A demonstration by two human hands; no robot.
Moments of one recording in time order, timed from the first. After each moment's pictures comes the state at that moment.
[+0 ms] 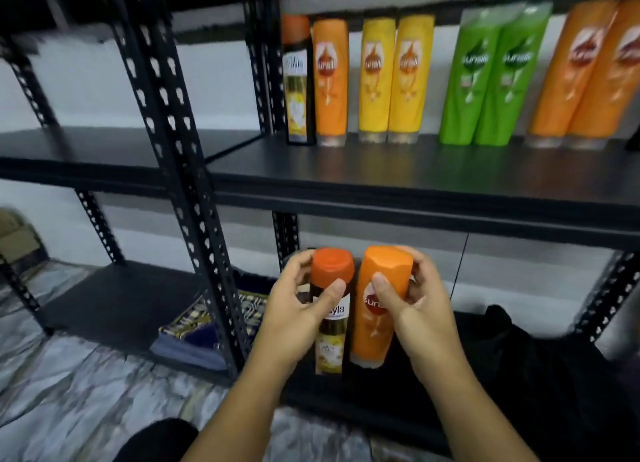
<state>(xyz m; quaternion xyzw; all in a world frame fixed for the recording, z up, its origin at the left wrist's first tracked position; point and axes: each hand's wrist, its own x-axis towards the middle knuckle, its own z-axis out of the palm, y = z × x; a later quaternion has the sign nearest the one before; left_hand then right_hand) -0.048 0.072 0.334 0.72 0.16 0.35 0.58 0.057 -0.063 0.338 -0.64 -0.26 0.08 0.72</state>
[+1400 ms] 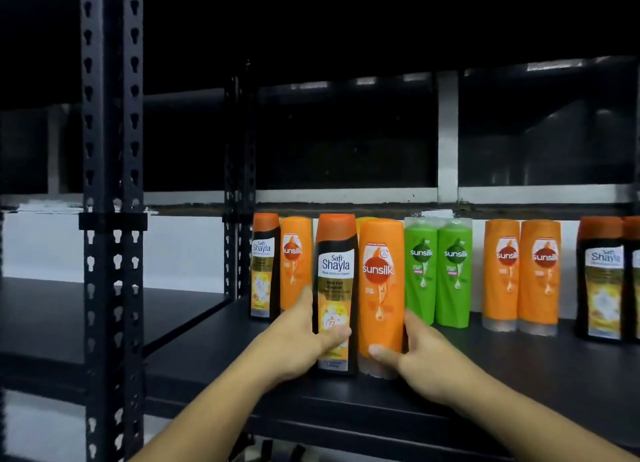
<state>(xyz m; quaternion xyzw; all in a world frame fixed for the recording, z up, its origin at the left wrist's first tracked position) 0.092 0.146 0.526 0.88 0.07 0.25 0.39 0.210 -0.043 0.511 -0.80 -0.40 0.01 0.46</state>
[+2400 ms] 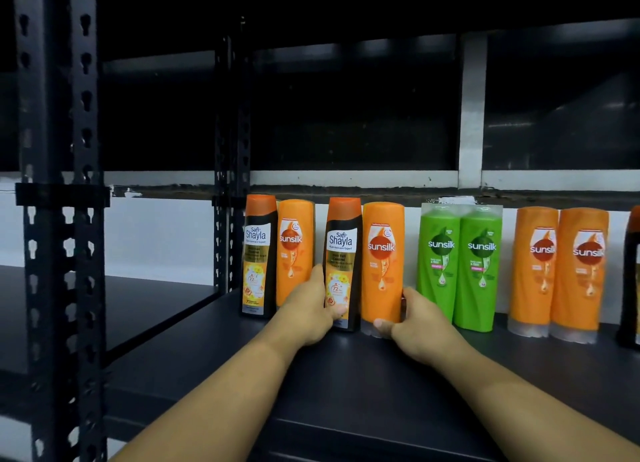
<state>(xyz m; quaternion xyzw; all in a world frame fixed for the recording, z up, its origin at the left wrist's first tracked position) 0.195 0.195 0.524 0.91 0.14 0.28 0.29 0.297 0.025 0.510 -0.84 -0.33 -0.06 0.42</state>
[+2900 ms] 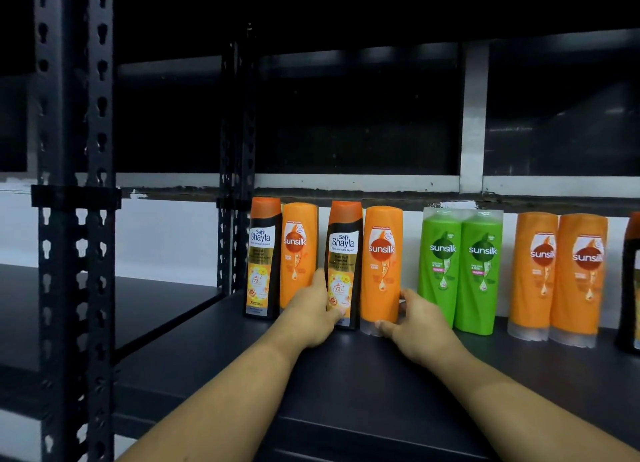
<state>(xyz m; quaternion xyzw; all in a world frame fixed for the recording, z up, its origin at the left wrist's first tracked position) 0.198 0.199 0.521 0.91 0.15 0.27 0.28 0.299 0.031 0.507 -0.86 -0.32 -0.12 0.39</state>
